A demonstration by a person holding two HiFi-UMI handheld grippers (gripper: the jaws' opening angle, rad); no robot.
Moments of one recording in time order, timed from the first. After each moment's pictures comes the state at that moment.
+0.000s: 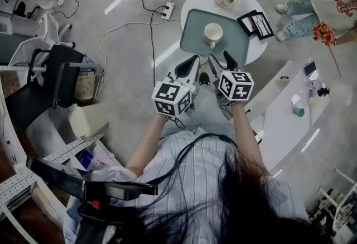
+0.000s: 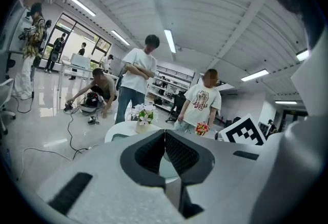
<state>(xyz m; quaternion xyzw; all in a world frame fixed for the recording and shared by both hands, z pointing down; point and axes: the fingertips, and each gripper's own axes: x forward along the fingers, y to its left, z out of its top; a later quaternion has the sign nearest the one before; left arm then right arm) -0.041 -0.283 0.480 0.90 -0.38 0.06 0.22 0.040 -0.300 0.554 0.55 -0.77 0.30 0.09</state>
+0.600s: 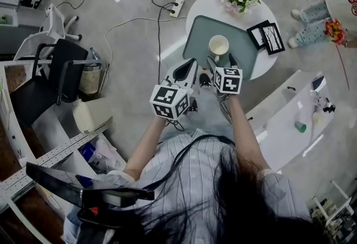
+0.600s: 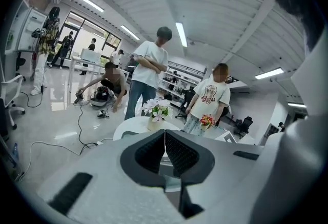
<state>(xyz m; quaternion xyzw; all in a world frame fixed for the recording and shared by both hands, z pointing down) -0.045 -0.346 0.516 0.87 -0.42 0.08 0.25 0.052 -0.375 0.664 0.55 -0.74 0.32 0.21</state>
